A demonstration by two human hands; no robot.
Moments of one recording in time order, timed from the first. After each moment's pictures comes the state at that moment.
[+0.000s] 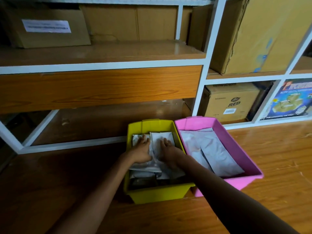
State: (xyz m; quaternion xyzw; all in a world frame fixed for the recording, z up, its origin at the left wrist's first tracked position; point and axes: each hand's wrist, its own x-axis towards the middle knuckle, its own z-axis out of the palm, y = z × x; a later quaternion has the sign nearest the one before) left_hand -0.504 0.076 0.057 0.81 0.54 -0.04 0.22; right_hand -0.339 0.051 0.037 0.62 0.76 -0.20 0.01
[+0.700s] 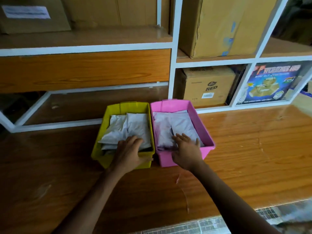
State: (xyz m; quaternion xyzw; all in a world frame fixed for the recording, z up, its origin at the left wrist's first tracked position) left_hand -0.428 -0.074 0.034 0.84 0.51 0.19 -0.04; right_hand -0.190 -0.110 0.057 0.68 0.72 -0.08 -0.11
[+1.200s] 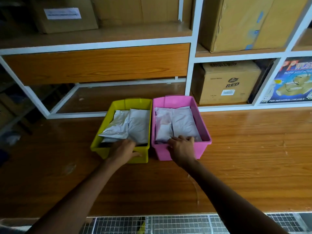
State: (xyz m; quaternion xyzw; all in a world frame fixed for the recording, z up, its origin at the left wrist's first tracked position) left_hand -0.478 -0.101 0.042 0.78 0.62 -0.03 -0.06; right_hand -0.244 -0.104 0.021 0.59 0.79 0.03 -0.16
